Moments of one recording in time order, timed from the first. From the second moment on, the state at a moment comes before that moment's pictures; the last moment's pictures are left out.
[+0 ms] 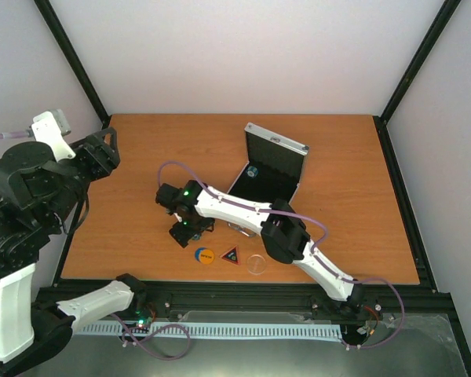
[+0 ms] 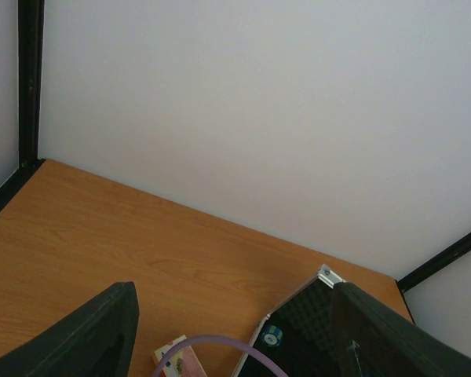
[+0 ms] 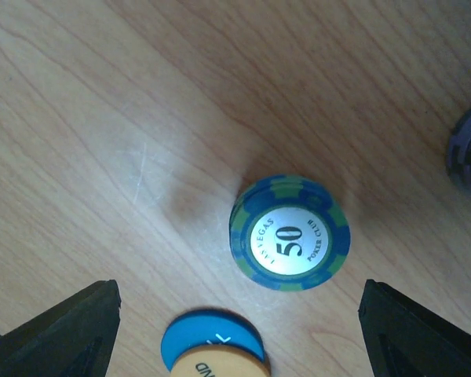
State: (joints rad) left arm -0.52 0.99 1.92 -1.17 -0.44 -0.58; right arm 1.13 2.42 2.21 -1.22 -0.09 0.30
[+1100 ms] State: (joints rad) left arm -0.52 0.94 1.89 -1.22 -0.42 -0.58; right arm 1.11 2.51 2.26 -1.23 -0.05 0.36
